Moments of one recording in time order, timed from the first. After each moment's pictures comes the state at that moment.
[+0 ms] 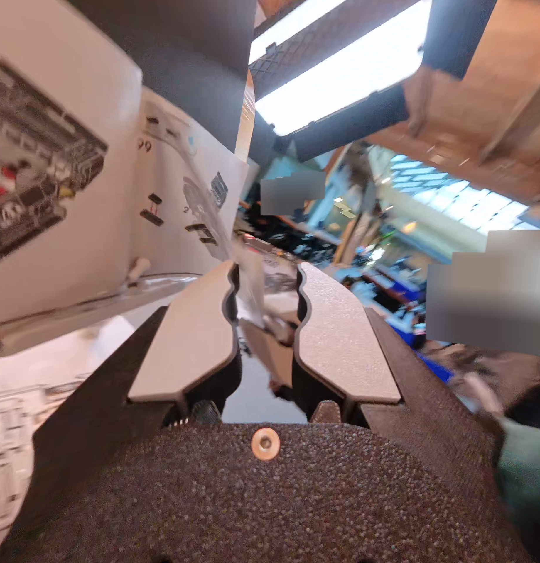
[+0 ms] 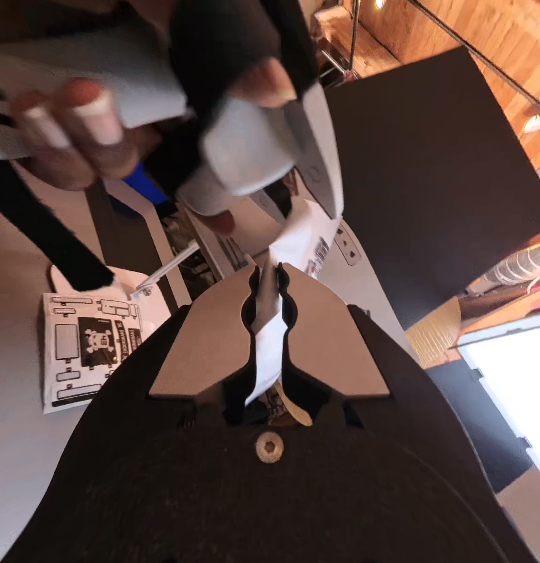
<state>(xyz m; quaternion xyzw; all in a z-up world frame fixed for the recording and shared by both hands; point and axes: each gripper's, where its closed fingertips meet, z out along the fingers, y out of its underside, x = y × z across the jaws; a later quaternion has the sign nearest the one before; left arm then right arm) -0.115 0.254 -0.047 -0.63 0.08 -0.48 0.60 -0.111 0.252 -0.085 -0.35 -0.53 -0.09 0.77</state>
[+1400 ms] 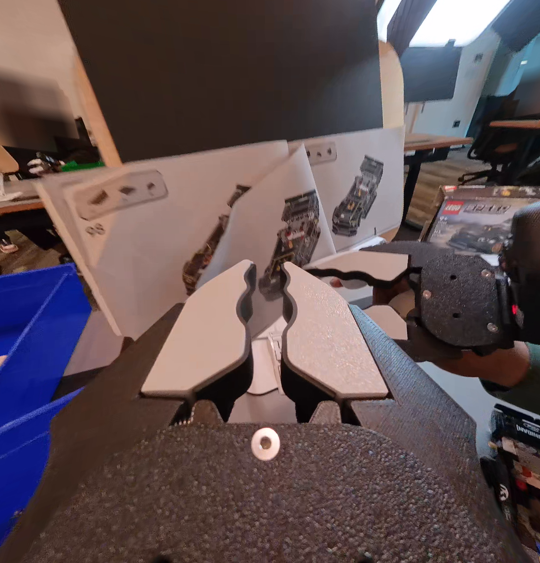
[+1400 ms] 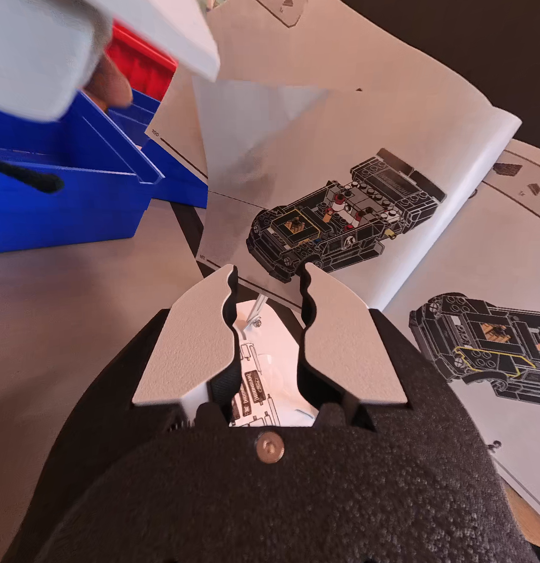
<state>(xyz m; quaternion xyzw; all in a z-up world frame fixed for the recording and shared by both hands) -0.214 0.239 -0.051 -0.72 0.10 -0.05 0.69 -0.181 0.286 -0.117 -0.53 -0.52 0.15 0.66</state>
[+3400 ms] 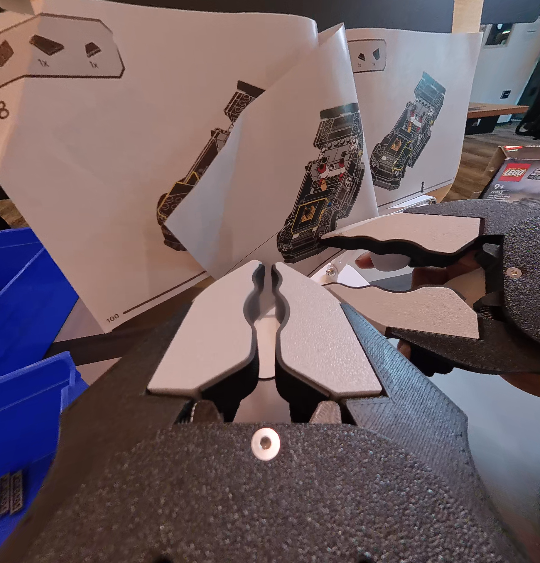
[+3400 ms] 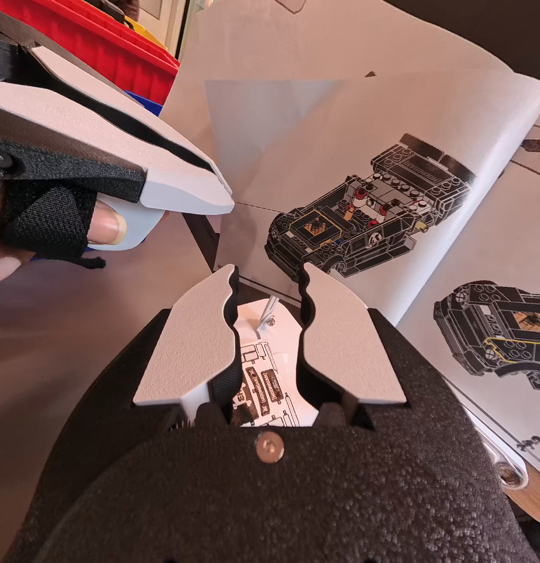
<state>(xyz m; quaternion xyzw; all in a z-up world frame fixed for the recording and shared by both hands) -0.217 0.266 -0.106 -0.74 0.07 -0.02 0.66 -0.185 0.281 -0.124 -0.54 -0.50 0.17 0.65</state>
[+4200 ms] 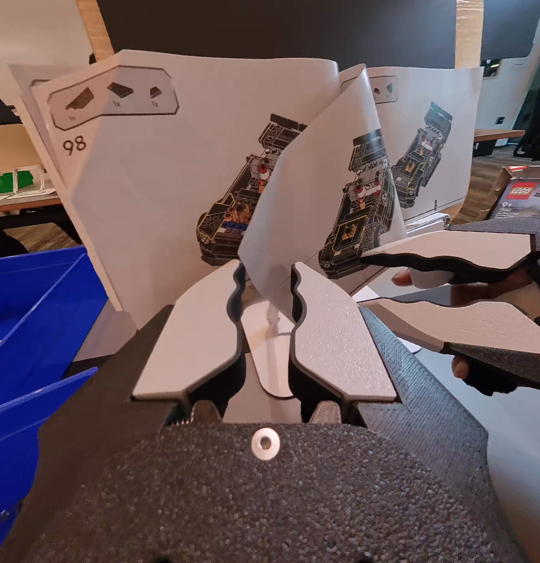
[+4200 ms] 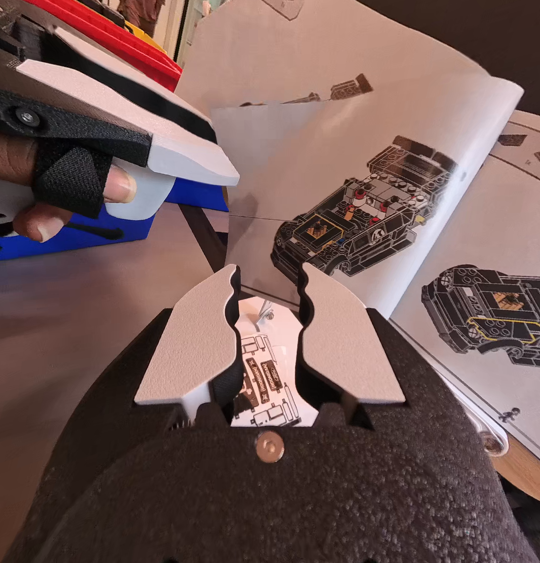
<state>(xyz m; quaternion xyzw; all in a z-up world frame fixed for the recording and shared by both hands) -0.234 0.268 -0.094 -0.71 0.07 -0.02 0.70 -0.176 0.278 -0.124 -0.54 -0.50 0.17 0.65</state>
